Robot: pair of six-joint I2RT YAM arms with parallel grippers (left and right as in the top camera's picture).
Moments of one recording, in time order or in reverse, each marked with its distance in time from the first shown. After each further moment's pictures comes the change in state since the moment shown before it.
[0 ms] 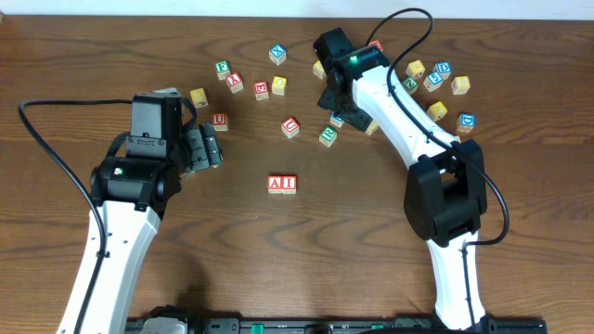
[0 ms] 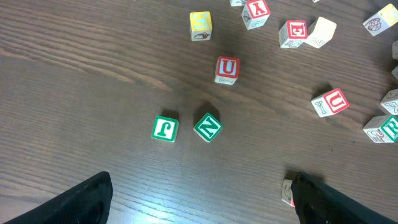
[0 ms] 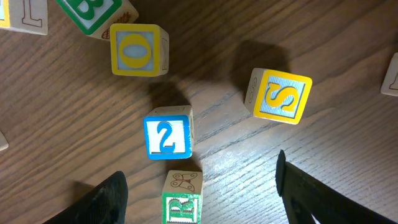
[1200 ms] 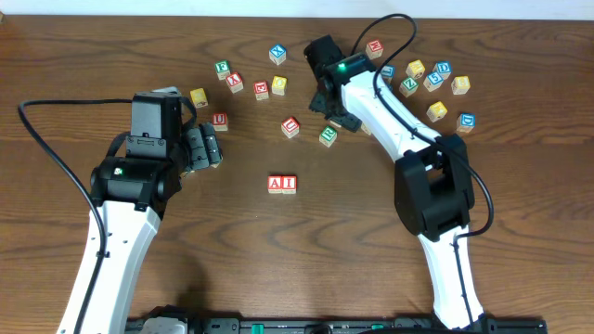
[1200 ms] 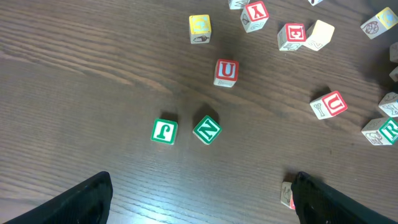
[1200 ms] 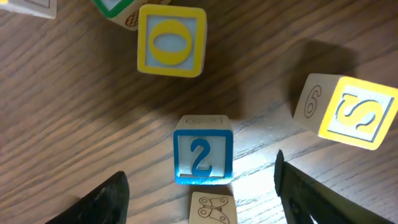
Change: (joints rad) left arm 0.000 0.000 0.000 0.010 0.000 0.000; right arm 0.024 0.070 0.000 0.098 0.002 -0.030
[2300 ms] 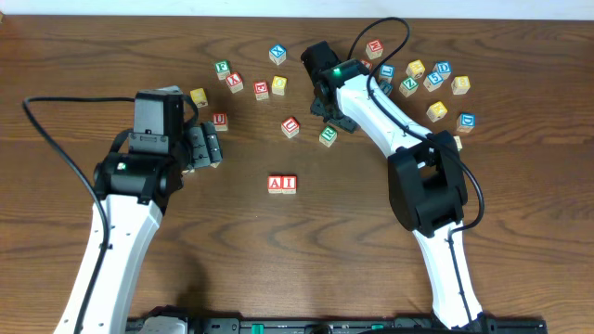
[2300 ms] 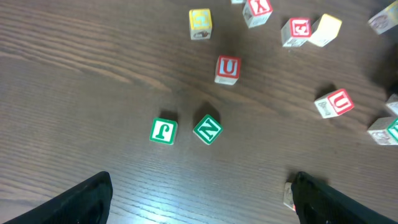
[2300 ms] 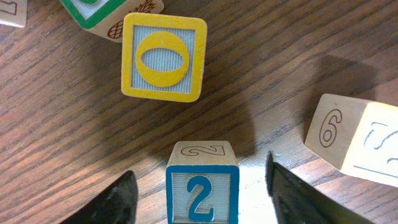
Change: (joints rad) left arm 0.000 0.035 0.000 0.009 0.000 0.001; right arm 0.002 0.051 0.000 0.041 0.048 -0.011
